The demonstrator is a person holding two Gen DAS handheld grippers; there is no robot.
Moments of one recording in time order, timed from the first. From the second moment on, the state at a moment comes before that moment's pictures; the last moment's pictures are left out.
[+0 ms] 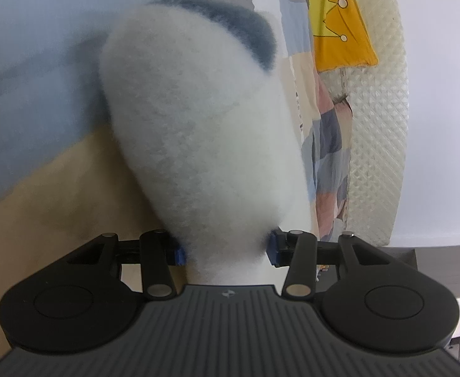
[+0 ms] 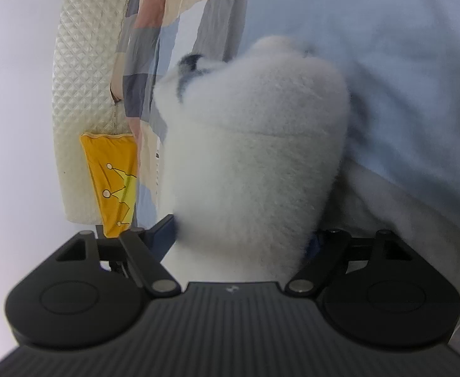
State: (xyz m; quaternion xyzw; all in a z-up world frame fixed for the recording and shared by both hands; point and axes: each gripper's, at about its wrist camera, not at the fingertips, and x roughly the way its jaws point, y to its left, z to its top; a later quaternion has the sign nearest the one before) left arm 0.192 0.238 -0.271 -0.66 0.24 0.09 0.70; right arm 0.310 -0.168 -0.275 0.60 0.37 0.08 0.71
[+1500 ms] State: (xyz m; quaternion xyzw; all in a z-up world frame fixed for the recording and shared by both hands) left arm 0.385 0.111 -0.089 -0.48 0.30 0.00 0.82; right arm 0.381 -0.287 -0.142 0.53 0.24 0.14 0.80
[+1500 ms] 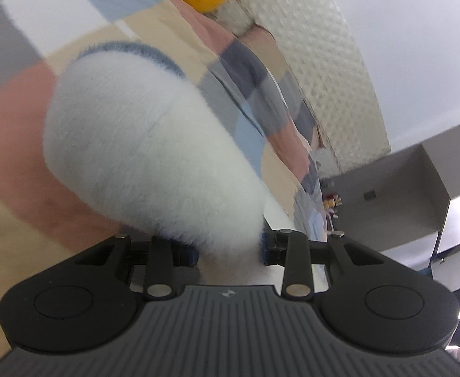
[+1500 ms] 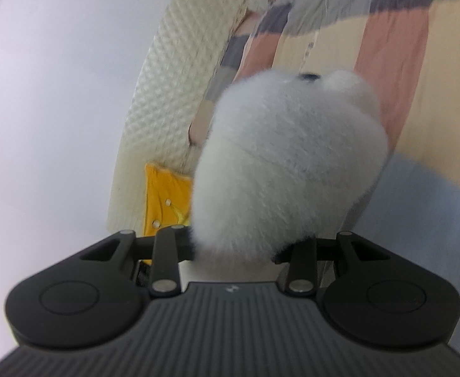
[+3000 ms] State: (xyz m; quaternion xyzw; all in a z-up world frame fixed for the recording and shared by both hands) left arm 0.610 -0.031 -0.208 -0.39 0.44 -0.13 0.80; right arm 0.506 -0.435 -0.239 0.53 0.29 0.05 0.80
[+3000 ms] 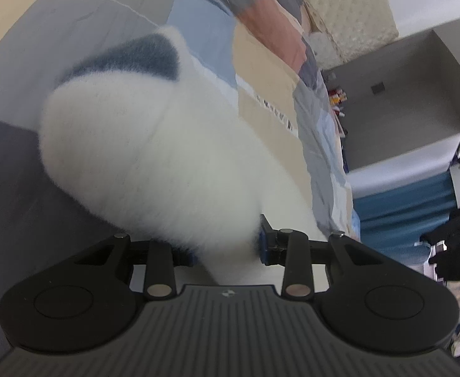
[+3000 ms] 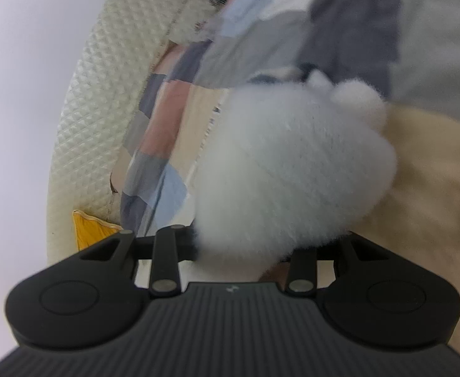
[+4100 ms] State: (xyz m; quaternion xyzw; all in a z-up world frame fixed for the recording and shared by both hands) left arm 0.455 -0.045 -0.040 -0.15 0.39 -0.12 0.90; right arm 0.405 -0.392 -0.128 0.37 0.33 0.02 0.87
